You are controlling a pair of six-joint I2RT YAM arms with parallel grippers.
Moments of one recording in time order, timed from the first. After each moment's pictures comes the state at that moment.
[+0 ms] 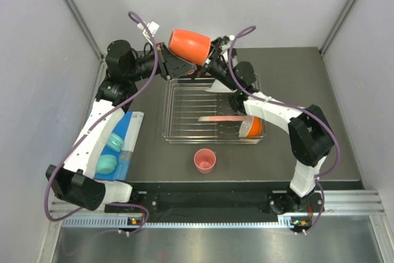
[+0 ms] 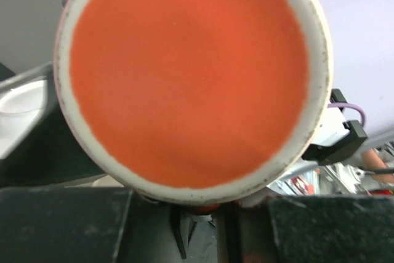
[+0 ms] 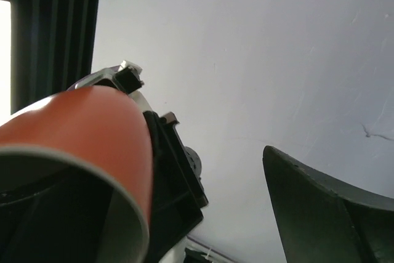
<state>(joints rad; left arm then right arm) -0.30 1.32 1.41 -0.04 0.86 -0.74 0.67 1.81 1.33 0.99 -0.37 1.67</state>
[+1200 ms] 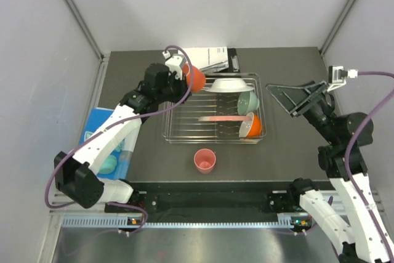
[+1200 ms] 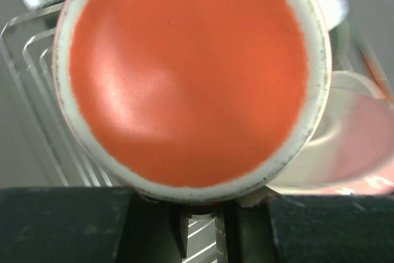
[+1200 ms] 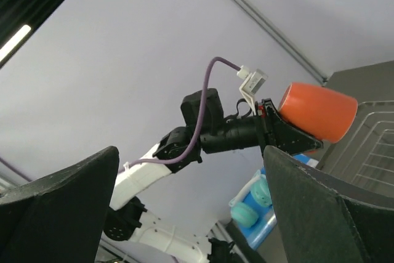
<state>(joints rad) -0.51 1.33 1.25 -0.38 0.14 -0.23 0.25 0.64 0.90 0.15 -0.49 1.16</state>
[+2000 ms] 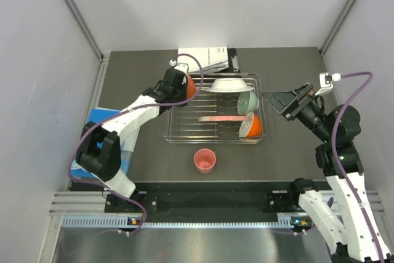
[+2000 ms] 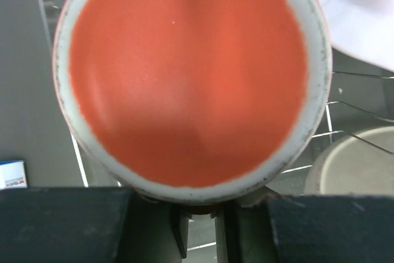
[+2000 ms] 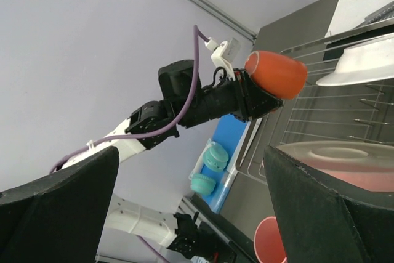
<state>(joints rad) -0.51 1.59 1.22 -0.36 -0.15 -0.26 0.15 0.61 0.85 -0.14 -0.53 1.03</state>
